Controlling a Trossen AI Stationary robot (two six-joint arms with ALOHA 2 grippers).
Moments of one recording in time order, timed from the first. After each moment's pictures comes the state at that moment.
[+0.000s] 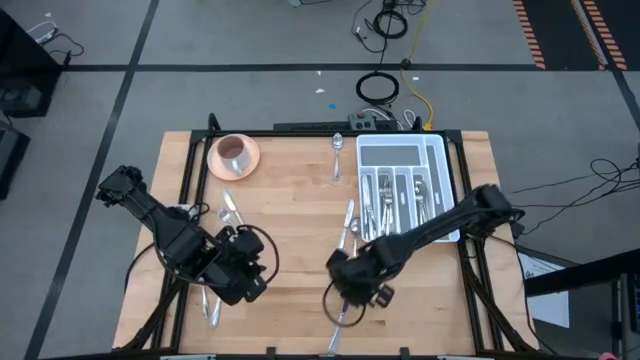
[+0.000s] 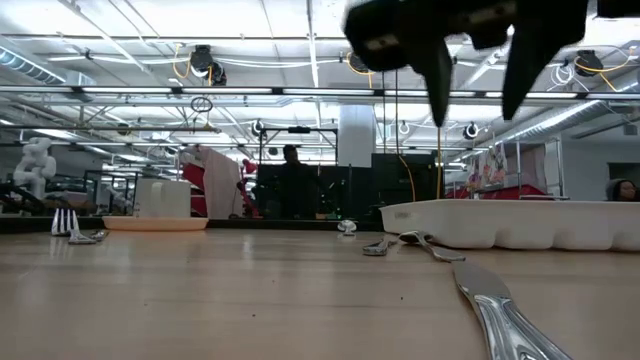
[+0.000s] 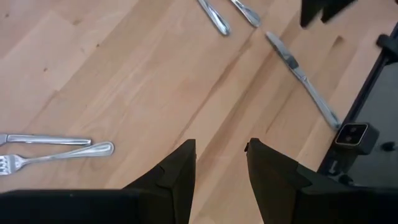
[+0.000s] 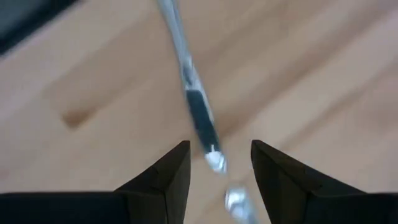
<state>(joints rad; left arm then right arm) -0.65 1.51 1.53 -1.25 -0.37 -1.23 0.40 1.89 1.49 -0.82 -0.14 -0.51</state>
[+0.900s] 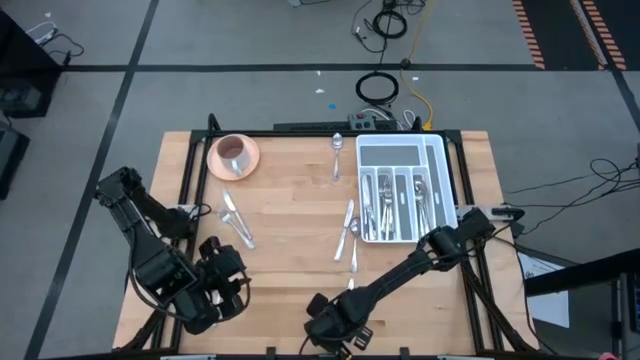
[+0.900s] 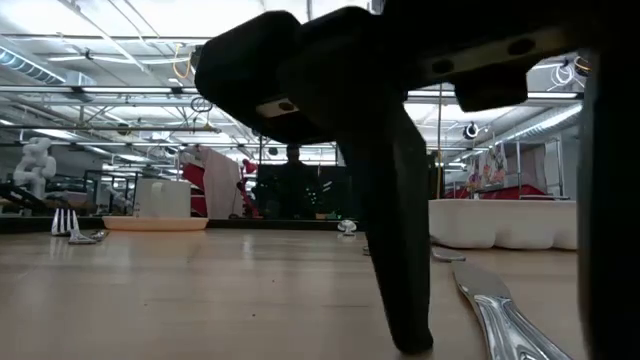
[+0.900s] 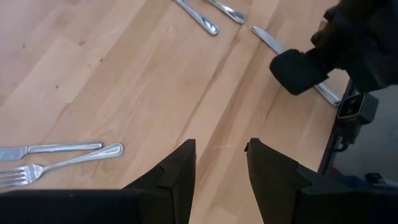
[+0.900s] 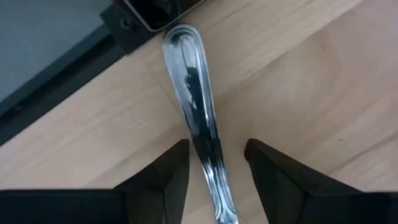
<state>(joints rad) -0.86 1.51 1.53 -1.33 -0.53 -1.30 0.54 2.44 2.01 -0.91 -0.14 -0.40</state>
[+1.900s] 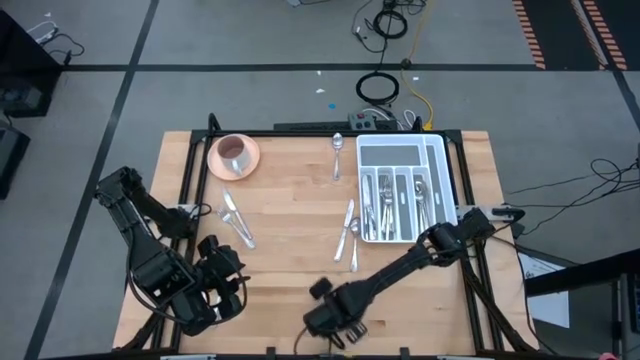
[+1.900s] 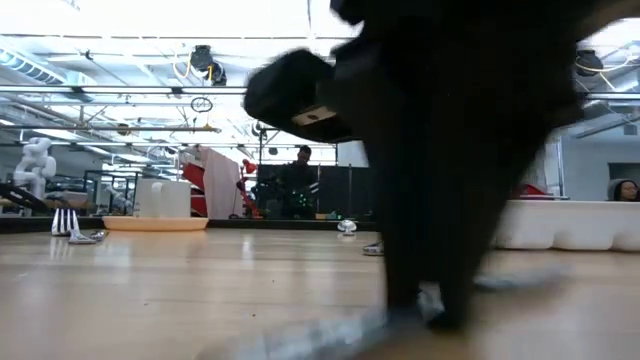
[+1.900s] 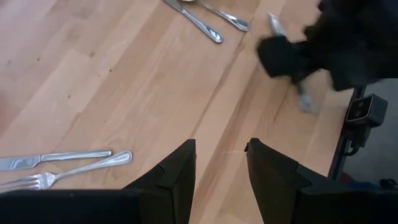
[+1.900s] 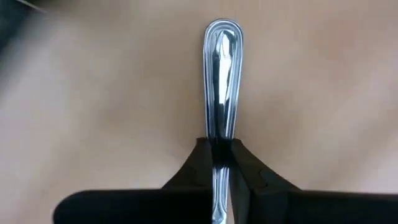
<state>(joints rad) -0.88 1.51 1.53 -1.36 -0.58 -1.30 0.51 2.39 1.99 -0.98 -0.02 -0.16</state>
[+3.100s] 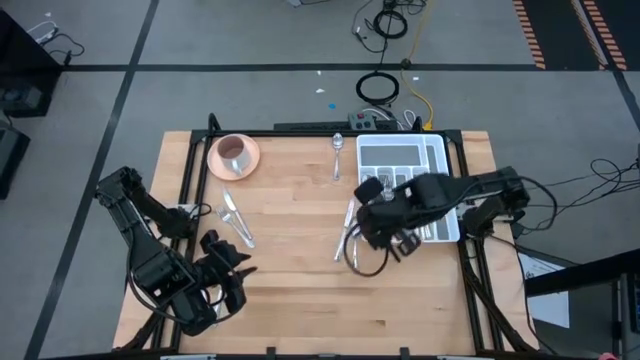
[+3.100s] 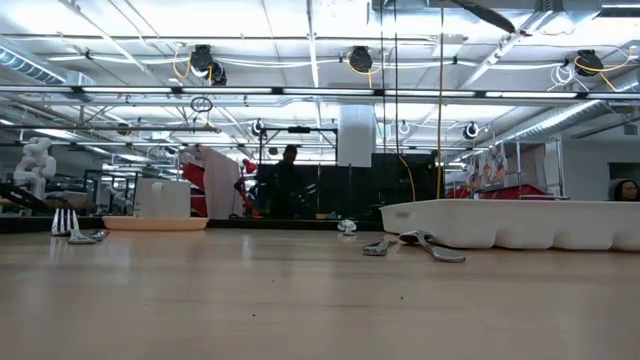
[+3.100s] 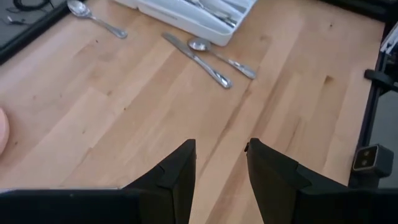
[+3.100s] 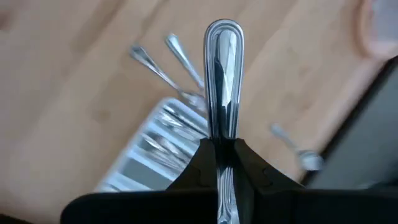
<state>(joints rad) -0.88 1.51 1.53 -1.35 -0.76 -1.33 0.27 1.73 2.00 -1.57 0.23 -0.42</state>
